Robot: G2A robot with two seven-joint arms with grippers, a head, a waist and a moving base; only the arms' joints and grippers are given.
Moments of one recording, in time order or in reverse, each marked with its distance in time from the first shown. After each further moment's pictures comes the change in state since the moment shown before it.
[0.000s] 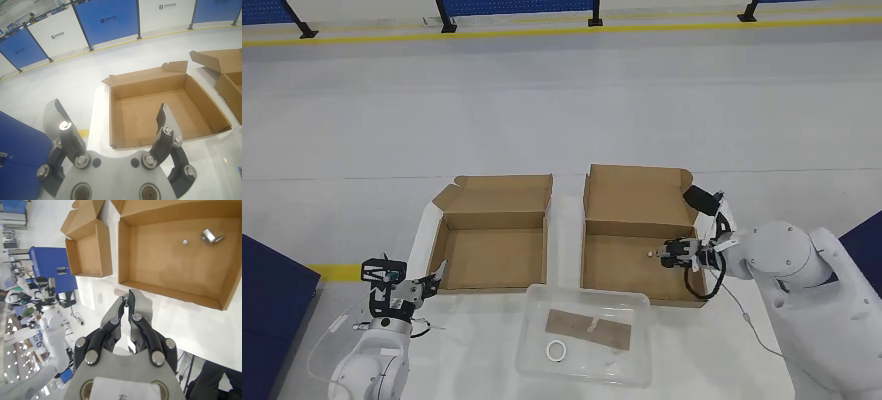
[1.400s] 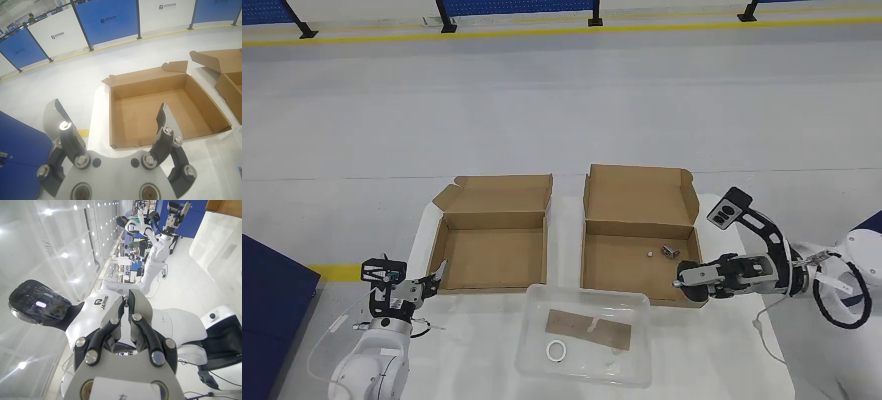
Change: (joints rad) left arm 0.000 0.000 0.000 0.000 0.000 0.000 0.000; right arm -0.221 -0.108 0.418 0.041 1.014 -0.320 0.320
